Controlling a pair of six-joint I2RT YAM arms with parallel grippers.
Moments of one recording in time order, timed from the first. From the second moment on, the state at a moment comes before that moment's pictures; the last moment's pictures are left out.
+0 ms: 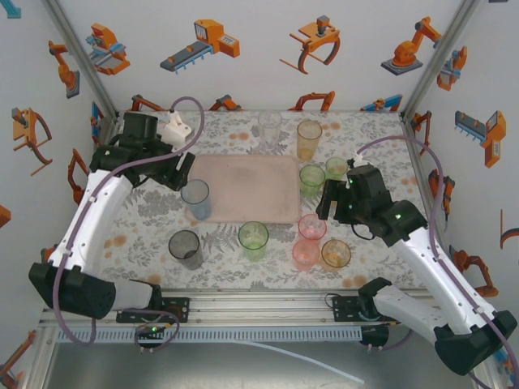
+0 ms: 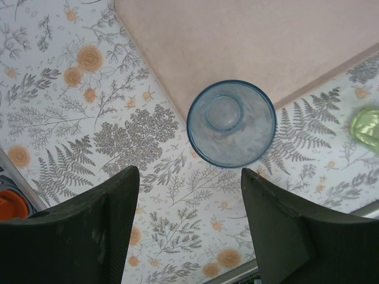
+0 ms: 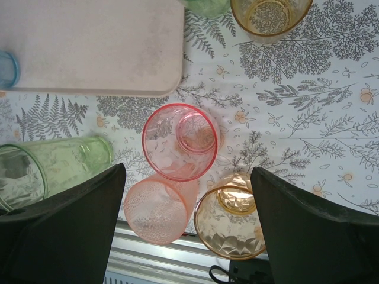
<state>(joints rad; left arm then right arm) -0.28 1.30 1.43 -1.01 0.15 0.37 0.51 0.92 0.99 -0.88 0.09 0.50</state>
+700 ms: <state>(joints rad) -0.28 0.93 1.02 -1.29 0.30 0.63 0.51 0.93 0.99 -0.90 0.09 0.50</state>
